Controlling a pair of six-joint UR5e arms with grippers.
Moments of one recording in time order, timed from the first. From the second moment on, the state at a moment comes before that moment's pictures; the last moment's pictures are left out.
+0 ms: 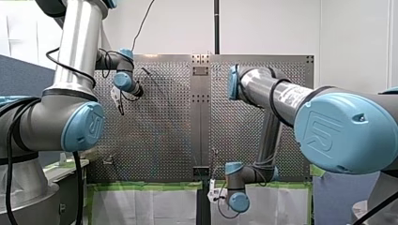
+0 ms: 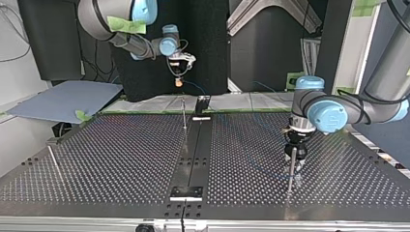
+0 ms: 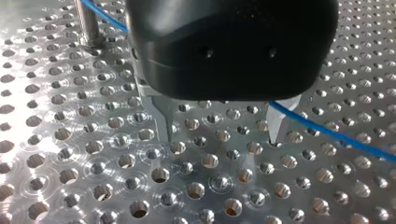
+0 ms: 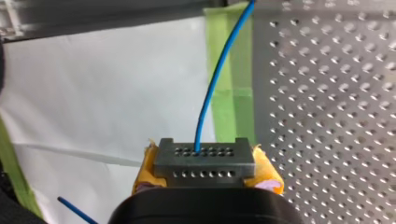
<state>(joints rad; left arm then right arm) 0.04 -1.85 -1.64 -2.85 -1.51 -1.96 2.17 -0.31 1.54 -0.96 1.70 1.72</state>
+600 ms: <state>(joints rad) 0.04 -1.85 -1.64 -2.88 -1.55 -1.97 2.18 -0.34 1.73 -1.15 1.71 1.68</state>
